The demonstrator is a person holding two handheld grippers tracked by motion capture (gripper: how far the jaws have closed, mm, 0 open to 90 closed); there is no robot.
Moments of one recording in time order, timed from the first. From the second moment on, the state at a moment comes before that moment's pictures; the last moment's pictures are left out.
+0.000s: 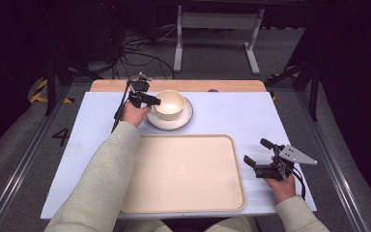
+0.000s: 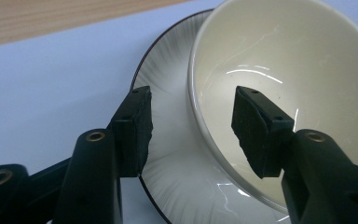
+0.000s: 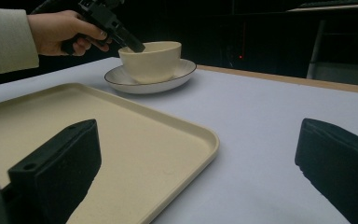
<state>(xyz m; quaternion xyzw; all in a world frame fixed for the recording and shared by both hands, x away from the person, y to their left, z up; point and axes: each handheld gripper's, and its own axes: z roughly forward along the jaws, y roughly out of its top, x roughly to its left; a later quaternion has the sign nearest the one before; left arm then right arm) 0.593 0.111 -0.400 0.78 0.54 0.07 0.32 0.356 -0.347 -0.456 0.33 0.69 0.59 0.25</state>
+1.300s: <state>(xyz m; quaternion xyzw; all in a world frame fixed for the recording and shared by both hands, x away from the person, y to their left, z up) 0.605 0.106 -0.405 0.74 0.61 0.02 0.28 0.356 -0.347 -0.456 0.33 0.69 0.60 0.25</state>
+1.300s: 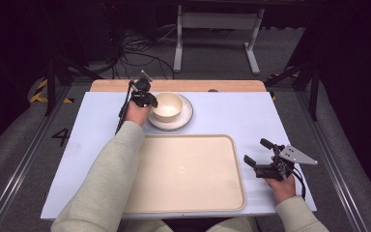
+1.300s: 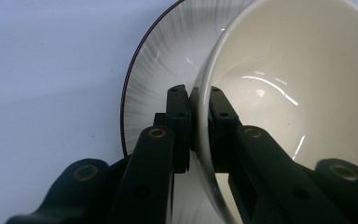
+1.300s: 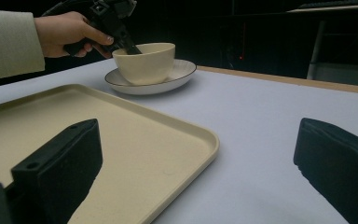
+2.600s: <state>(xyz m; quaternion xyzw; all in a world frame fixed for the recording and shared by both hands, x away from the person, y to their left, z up) 0.582 0.110 -0.349 0.78 0.56 0.05 0.29 0.356 -0.348 -0.456 0.33 0.69 0.60 0.25</state>
